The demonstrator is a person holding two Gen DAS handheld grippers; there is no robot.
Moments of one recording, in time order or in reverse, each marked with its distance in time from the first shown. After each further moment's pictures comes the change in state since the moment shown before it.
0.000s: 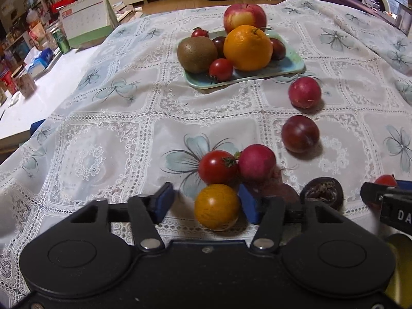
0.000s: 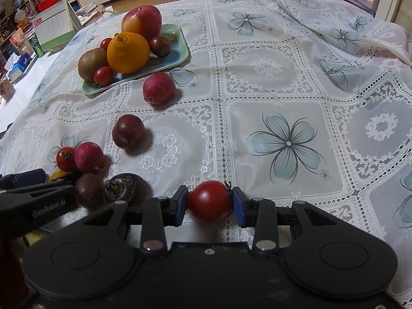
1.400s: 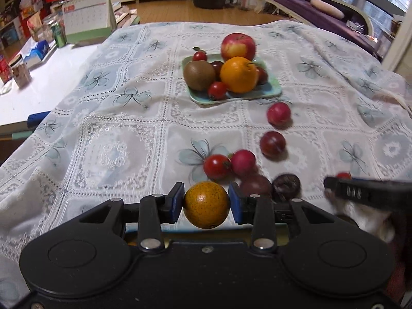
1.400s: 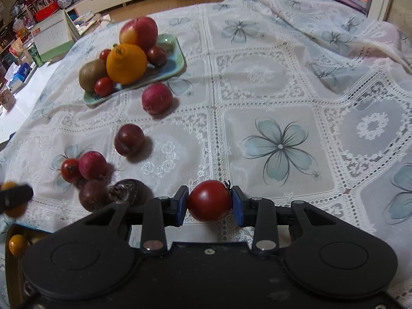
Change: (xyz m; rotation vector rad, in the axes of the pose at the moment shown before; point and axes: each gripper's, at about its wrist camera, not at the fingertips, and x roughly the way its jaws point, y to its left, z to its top) left arm -0.078 0.038 -0.003 -0.061 -0.020 -0.135; right arm -0.018 -0.003 -0.002 0.034 -0.035 0.005
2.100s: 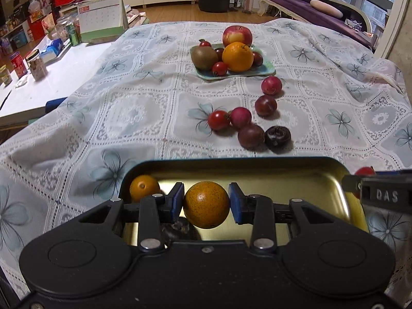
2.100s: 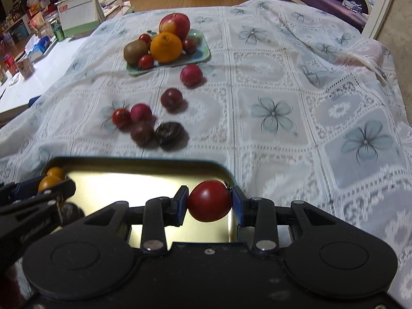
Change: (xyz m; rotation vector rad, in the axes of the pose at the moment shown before) left arm -0.044 -0.005 -0.067 -0.006 -0.023 0.040; right arm -0.103 0.031 -0.062 -0.112 0.042 -0.028
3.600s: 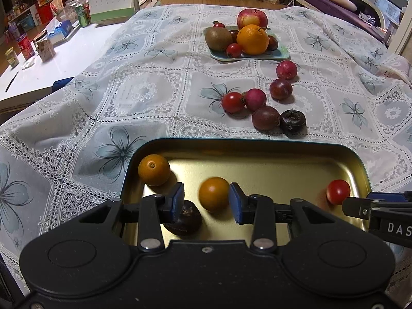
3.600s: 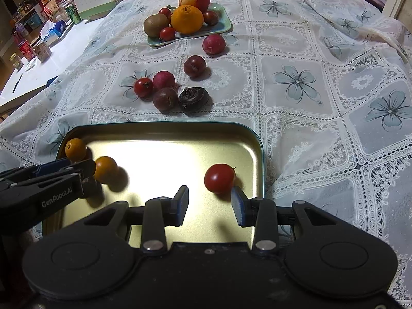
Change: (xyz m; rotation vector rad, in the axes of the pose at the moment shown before) left arm 0.009 0.008 -0.007 -0.038 0.074 0.032; right arm 0.005 0.004 -0.017 -0.008 0.102 0.104
